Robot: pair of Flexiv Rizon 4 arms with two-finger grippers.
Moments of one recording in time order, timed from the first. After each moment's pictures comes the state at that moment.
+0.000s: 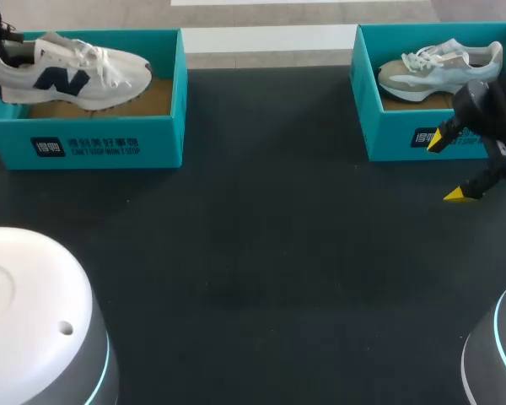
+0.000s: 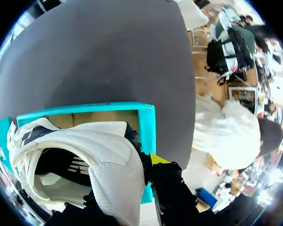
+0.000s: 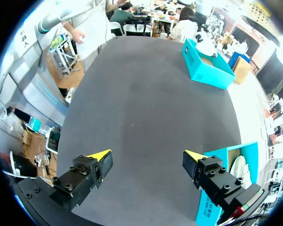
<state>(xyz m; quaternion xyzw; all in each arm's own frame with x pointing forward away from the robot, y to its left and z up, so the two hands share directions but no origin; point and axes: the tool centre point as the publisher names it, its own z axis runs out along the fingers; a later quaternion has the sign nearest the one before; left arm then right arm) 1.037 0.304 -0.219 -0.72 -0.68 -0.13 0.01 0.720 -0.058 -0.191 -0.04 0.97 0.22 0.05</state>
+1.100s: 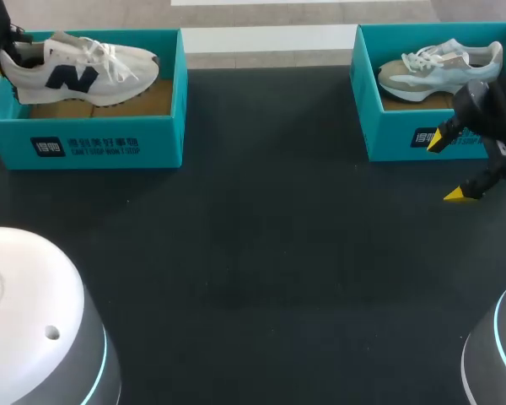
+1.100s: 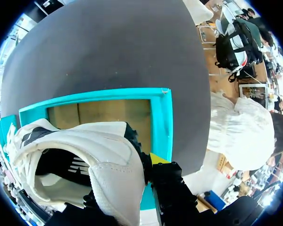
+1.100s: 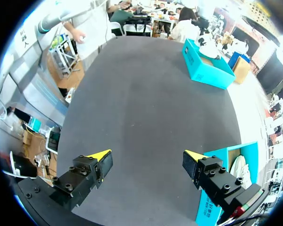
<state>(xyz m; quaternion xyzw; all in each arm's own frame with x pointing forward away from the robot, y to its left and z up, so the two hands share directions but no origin) 1.062 0.294 -0.253 -0.72 -0.69 -0.09 -0.02 0.720 -0.058 -0.191 -0.04 0.97 0.22 0.05</state>
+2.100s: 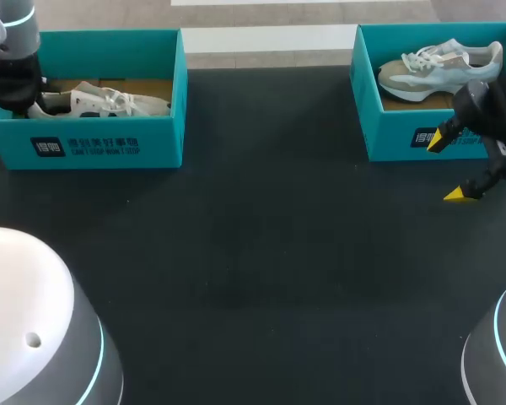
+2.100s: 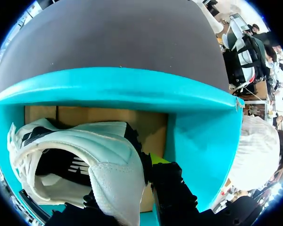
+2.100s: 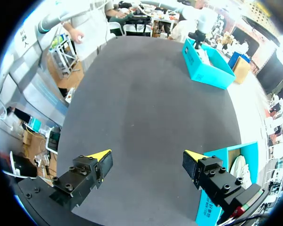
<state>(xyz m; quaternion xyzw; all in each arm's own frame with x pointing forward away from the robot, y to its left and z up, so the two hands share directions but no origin) 1.048 0.288 -0.361 -0.68 -0.73 -0.08 0.04 0.720 -0.058 -0.191 -0.04 0.97 0.22 0.05</state>
